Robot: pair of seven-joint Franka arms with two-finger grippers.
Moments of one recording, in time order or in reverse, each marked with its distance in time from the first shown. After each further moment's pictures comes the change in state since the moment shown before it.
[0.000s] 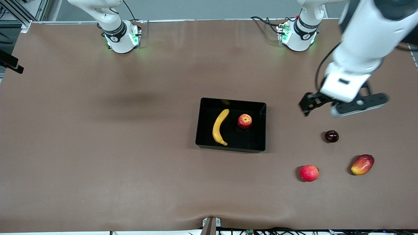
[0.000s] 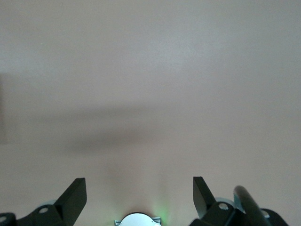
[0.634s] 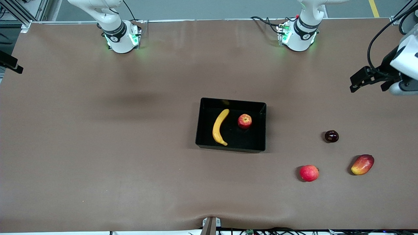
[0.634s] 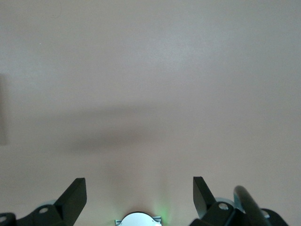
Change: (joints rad) left arm -0.098 -0.171 0.357 -0.104 -0.185 -0.122 0.393; right arm -0.008 0.000 -0.001 -0.004 0.003 0.000 0.000
